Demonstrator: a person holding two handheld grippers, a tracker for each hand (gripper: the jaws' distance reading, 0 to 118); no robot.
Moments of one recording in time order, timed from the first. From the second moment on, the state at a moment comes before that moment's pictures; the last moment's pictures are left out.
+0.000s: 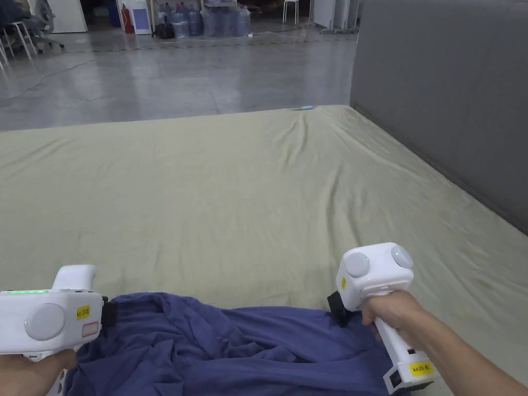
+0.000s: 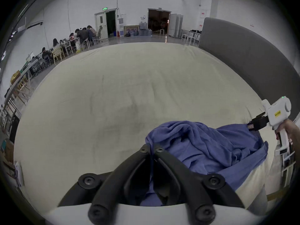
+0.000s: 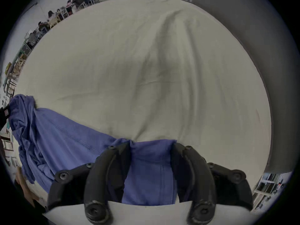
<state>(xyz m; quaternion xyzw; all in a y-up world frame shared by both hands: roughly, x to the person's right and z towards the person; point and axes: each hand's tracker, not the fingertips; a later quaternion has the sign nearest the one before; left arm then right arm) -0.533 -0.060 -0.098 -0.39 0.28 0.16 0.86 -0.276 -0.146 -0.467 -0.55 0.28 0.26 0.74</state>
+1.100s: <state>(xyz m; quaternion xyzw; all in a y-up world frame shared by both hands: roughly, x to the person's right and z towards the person) -0.613 0.405 -0.115 -0.03 0.38 0.05 0.92 -0.369 0.394 -0.507 -0.16 0.38 0.04 0.91</state>
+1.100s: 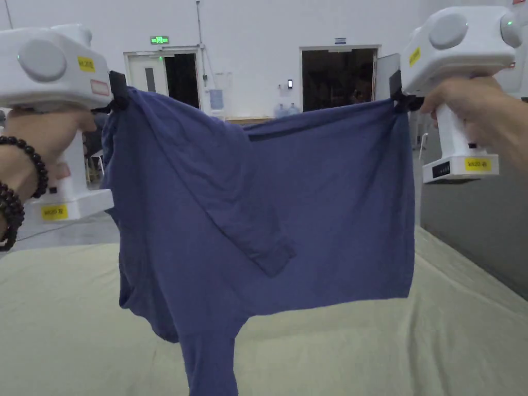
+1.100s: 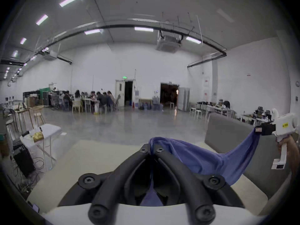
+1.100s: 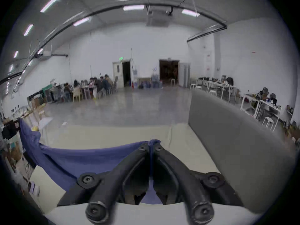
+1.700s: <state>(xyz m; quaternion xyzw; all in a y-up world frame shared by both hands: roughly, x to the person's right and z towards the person) -0.655 0.285 -0.159 -0.13 0.38 0.10 0.91 -0.388 0.260 -0.519 -0.25 0.38 0.08 0.89</state>
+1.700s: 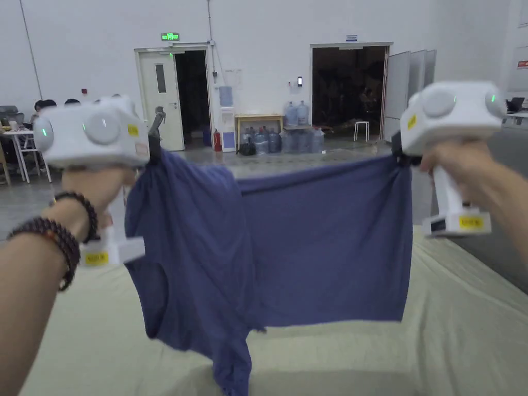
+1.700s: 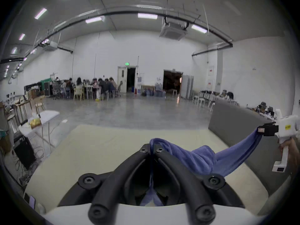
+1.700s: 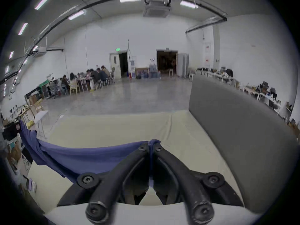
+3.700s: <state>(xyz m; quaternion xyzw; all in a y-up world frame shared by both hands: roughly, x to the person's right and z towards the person) -0.586 -0.009 -0.060 -0.37 0.36 0.25 0.82 -0.147 -0.060 -0.347 -0.44 0.42 0.18 0.77</state>
